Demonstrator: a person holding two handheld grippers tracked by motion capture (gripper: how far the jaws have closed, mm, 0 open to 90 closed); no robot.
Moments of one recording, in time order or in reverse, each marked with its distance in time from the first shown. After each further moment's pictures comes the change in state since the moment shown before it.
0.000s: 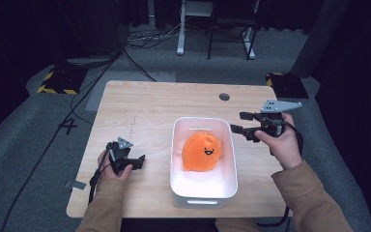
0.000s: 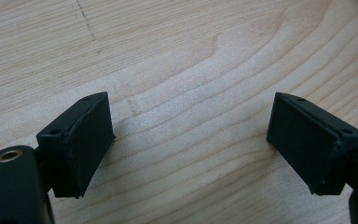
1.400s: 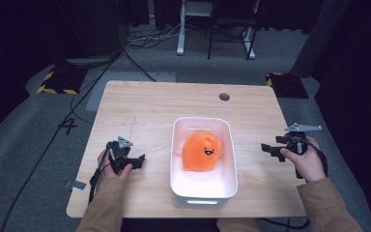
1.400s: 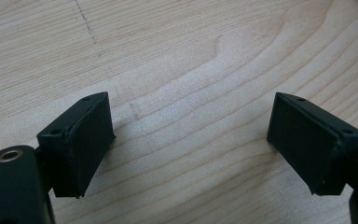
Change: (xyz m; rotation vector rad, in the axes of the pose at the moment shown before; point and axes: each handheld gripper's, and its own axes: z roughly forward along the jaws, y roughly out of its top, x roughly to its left) left arm 0.002 0.001 0.001 0.001 -0.003 0.008; right arm -0.055 -0.114 -0.036 0.229 -0.303 0.281
